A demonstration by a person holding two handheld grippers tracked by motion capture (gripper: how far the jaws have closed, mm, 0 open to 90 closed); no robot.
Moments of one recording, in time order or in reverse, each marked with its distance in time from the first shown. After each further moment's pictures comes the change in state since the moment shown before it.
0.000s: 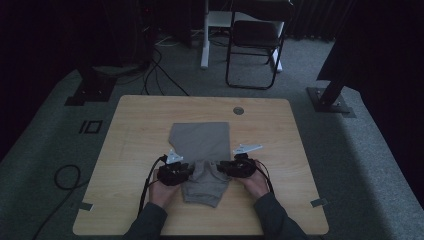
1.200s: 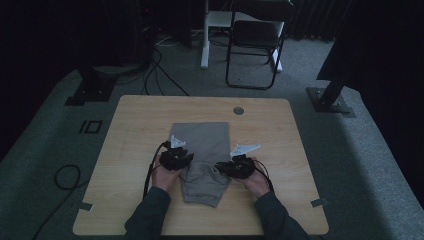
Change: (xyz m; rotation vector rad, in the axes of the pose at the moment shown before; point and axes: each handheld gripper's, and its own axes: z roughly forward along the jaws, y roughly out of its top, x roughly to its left) left arm 0.021 0.044 0.024 0.022 0.096 0.011; right arm 0.014 0.007 -0.008 0.006 0.042 -0.142
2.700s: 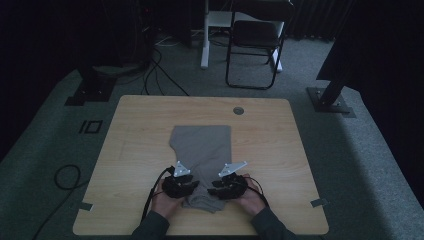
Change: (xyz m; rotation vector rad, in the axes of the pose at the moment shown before) left arm -0.047 -0.067 -0.024 0.038 -0.125 0.080; right arm 0.046 -0.027 0.021 0.155 0.003 -0.016
